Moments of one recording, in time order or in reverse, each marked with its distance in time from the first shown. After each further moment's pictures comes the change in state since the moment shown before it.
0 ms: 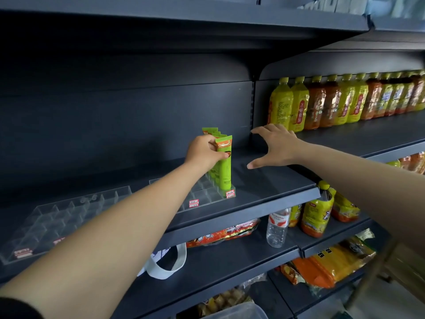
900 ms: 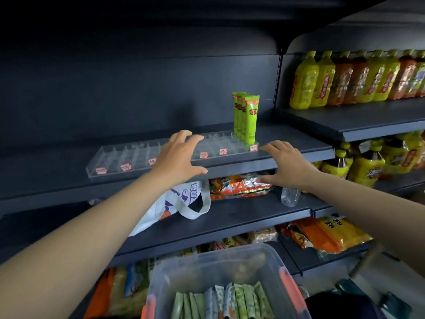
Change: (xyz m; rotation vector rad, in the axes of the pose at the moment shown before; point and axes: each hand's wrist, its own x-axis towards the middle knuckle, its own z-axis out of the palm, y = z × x) left_hand -0.171 -0.065 -0.099 0.709 -0.033 0.209; right_hand -0.130 -0.072 0.073 0.100 0.080 -0.163
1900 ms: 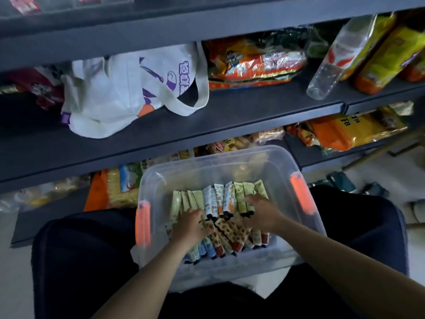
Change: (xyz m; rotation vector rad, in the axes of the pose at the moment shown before) left_hand -0.267 -0.026 0.311 -0.357 -0.850 -0.493; right_hand -0.188 -0.060 0.309 0.458 -0.844 0.376
